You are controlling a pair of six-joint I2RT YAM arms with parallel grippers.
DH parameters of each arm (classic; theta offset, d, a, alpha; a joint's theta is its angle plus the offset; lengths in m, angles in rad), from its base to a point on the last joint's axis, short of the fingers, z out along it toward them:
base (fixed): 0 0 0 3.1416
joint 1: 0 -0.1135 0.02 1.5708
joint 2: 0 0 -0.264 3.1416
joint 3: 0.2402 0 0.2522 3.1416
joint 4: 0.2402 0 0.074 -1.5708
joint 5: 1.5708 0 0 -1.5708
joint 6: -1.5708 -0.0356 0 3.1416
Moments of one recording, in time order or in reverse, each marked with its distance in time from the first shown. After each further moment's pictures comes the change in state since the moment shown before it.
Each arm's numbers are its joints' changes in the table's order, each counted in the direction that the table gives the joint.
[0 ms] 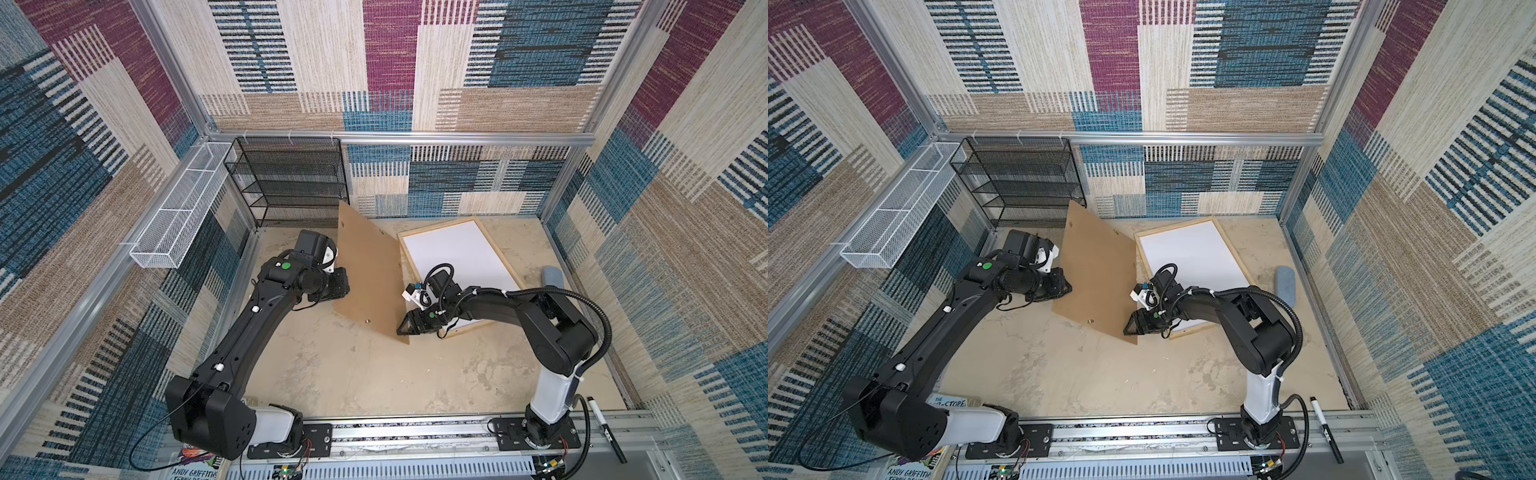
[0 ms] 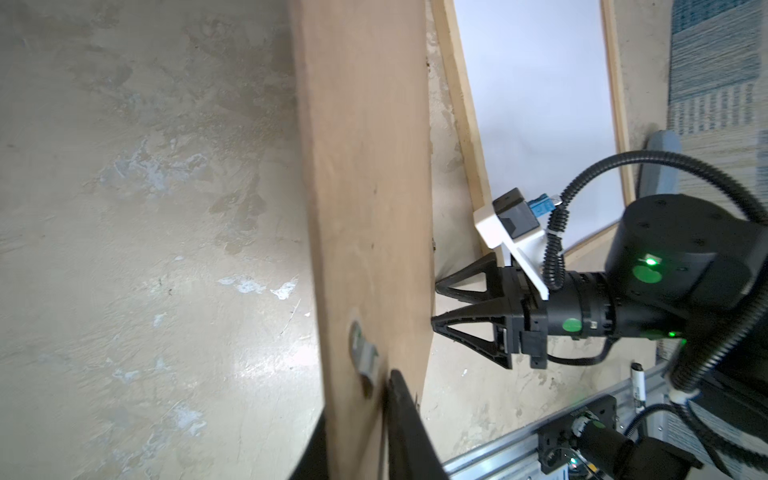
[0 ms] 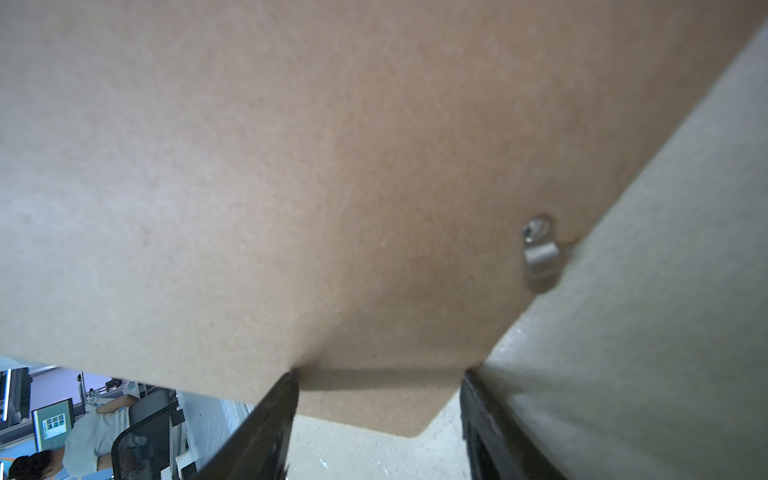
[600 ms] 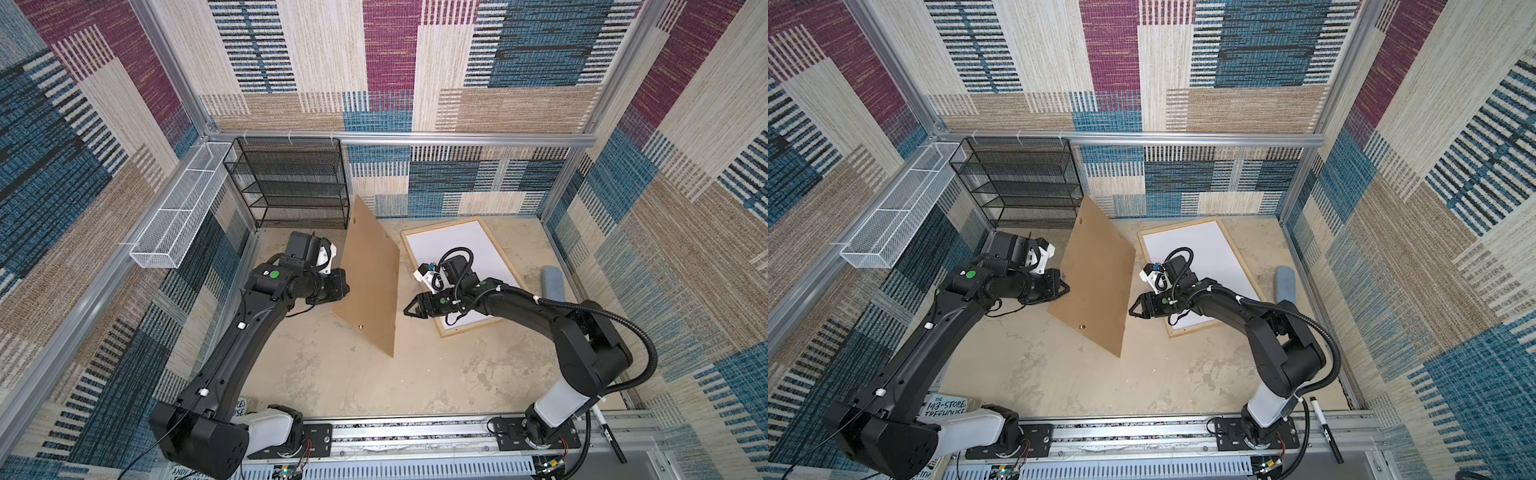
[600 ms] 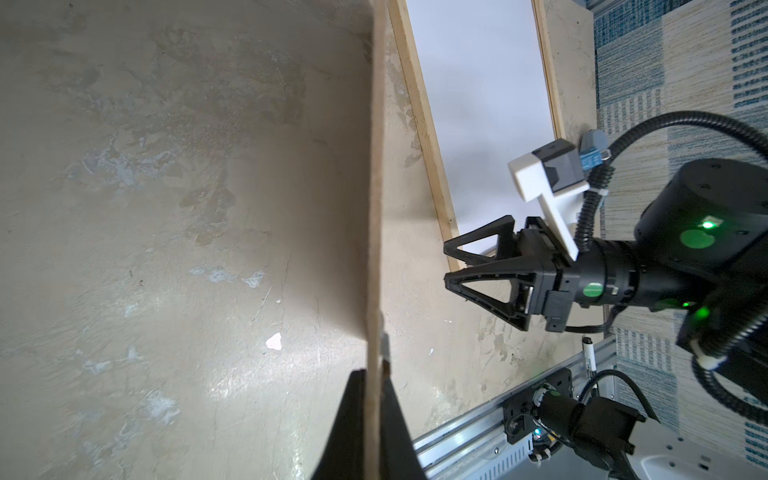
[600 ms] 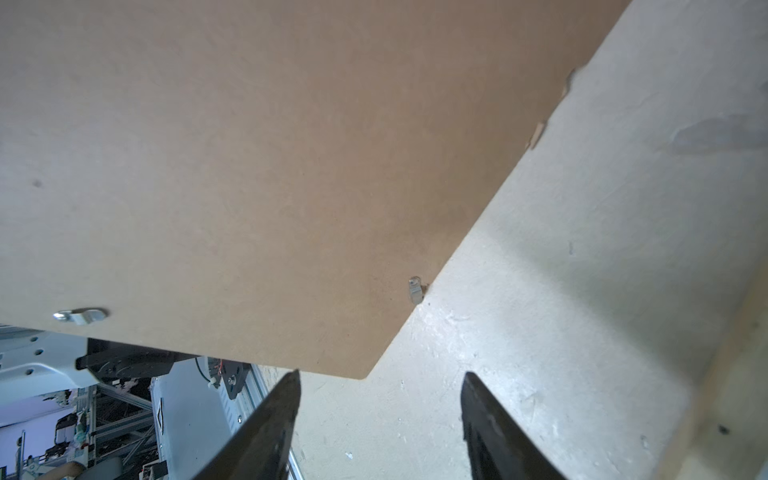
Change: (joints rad) left arm 0.000 -0.113 0.008 0.051 0.035 0.016; right arm 0.084 -0.227 0.021 0.045 0.066 -0.012
